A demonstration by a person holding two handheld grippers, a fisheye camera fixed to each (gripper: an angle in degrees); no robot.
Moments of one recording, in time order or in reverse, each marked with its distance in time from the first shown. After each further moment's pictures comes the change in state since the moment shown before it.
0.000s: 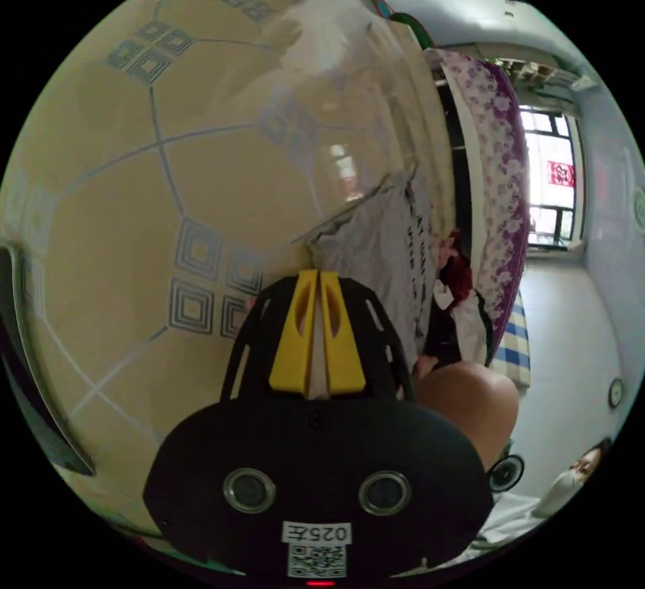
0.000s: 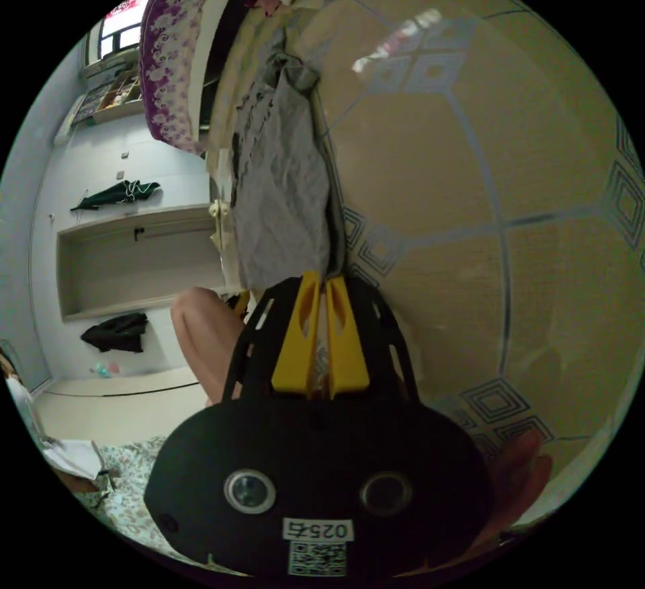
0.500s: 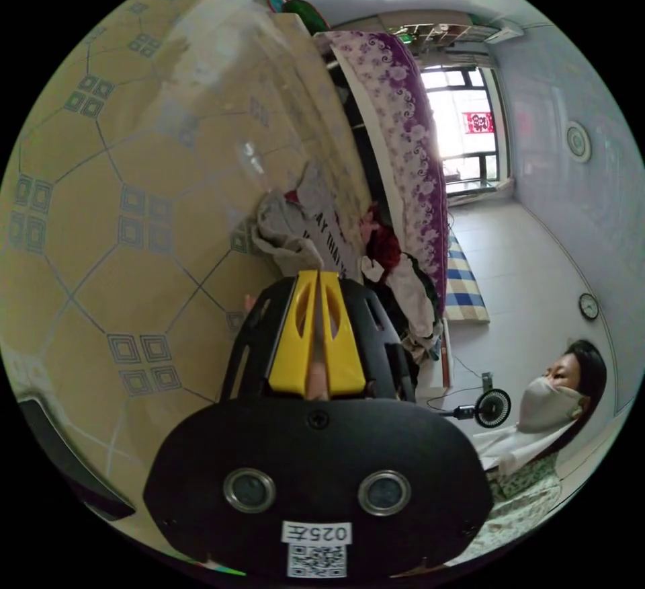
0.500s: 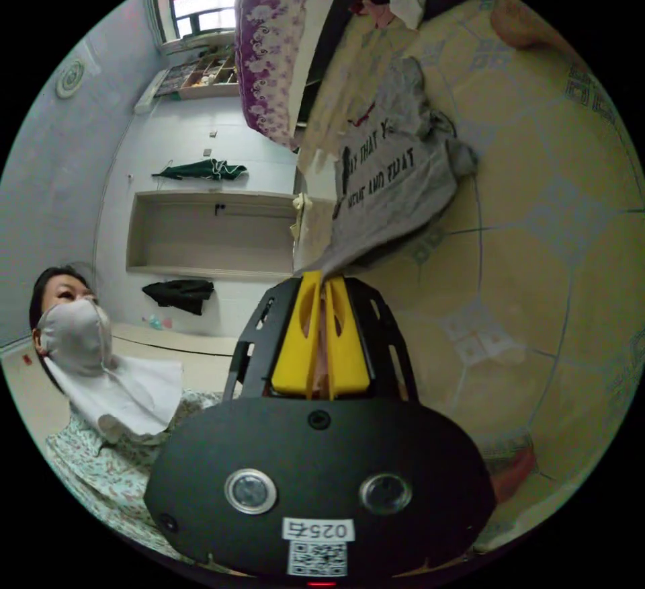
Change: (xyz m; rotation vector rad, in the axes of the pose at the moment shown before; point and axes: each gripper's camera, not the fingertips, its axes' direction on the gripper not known) left arm 0.063 -0.048 -0.068 -0.052 0.246 0.235; right arm -0.080 -0.039 -0.075 0.000 -0.313 -0.191
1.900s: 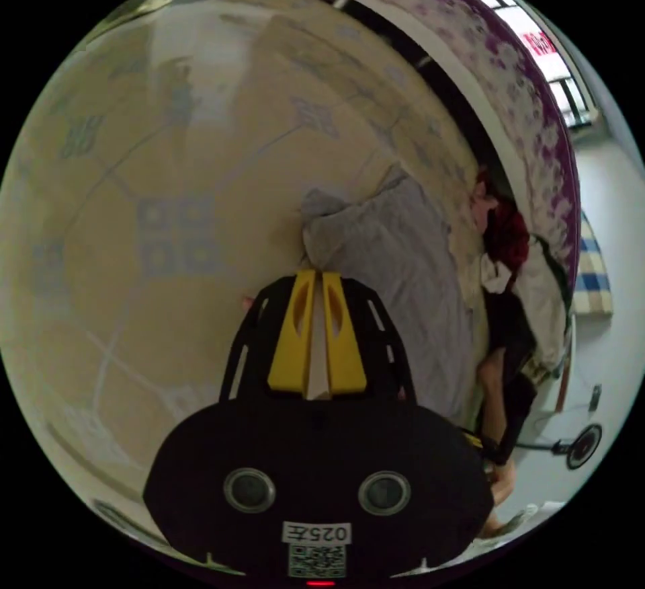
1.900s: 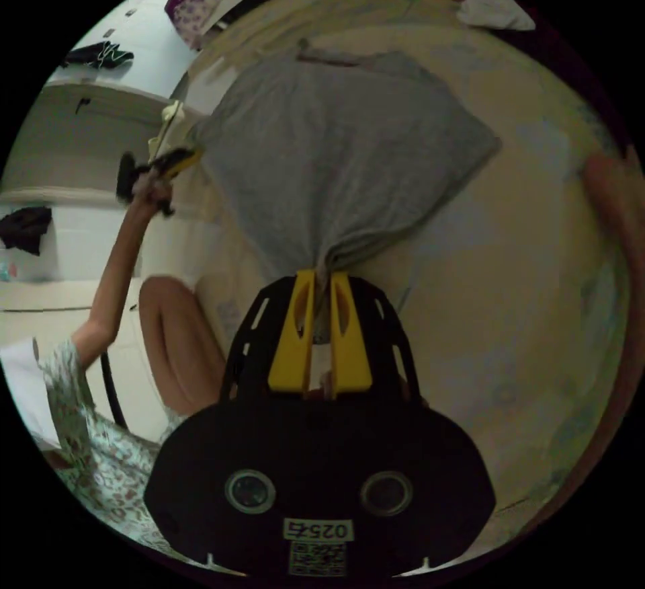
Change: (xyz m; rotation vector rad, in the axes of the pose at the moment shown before) left arm 0.042 -0.176 0.314 -0.191 -0.554 0.186; right arm -0.013 -0.093 0.249 -0.376 0.739 -0.198
